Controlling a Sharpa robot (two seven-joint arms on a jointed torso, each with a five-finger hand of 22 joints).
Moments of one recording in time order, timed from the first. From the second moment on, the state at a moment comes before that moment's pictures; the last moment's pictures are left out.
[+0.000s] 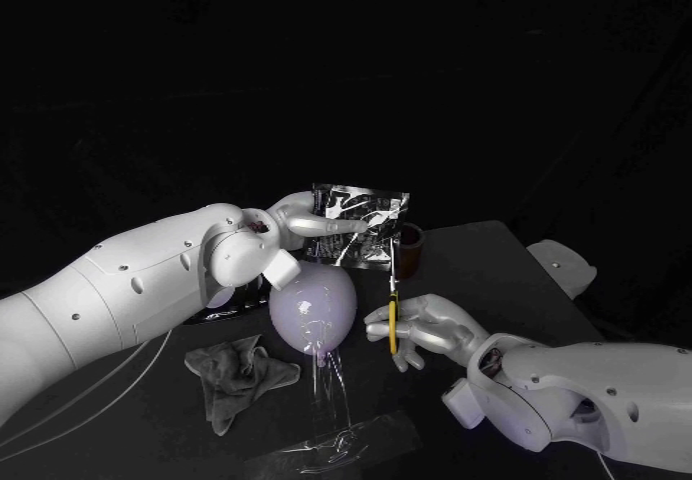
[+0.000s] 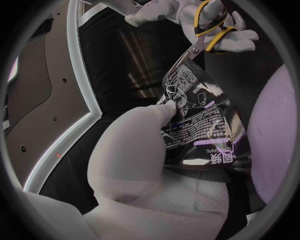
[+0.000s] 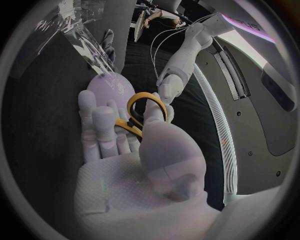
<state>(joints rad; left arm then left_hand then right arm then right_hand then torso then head) 1.32 -0.37 0.00 1.10 -0.28 0.22 0.02 1.49 -0.06 0.64 0.15 0.05 0.90 0.19 0.42 0.34 1.21 0.13 0.07 0.06 1.15 0.09 0.20 0.28 0.17 1.04 0.18 0.28 0.10 1.03 -1.12 -0.20 1.95 -0.42 -0.60 0.29 1.21 0.20 -0.44 -0.14 0.05 0.83 0.21 0.08 0.45 1.04 0.16 0.06 0.06 1.28 0.07 1.08 0.82 0.17 1.04 0.17 0.69 1.09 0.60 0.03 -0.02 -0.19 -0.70</state>
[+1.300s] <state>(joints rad) 1.32 -0.39 0.00 1.12 -0.30 0.18 0.03 1.49 -0.06 0.65 0.15 0.05 0.90 0.19 0.42 0.34 1.21 0.13 0.07 0.06 1.15 0.09 0.20 0.28 0.16 1.04 0.18 0.28 0.10 1.08 -1.11 -0.20 1.94 -0.37 -0.62 0.30 1.22 0.26 -0.44 -0.19 0.05 0.97 0.16 0.15 0.46 1.21 0.12 0.14 0.09 1.36 0.02 1.19 0.93 0.16 1.16 0.13 0.87 1.18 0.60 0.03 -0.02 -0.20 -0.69</state>
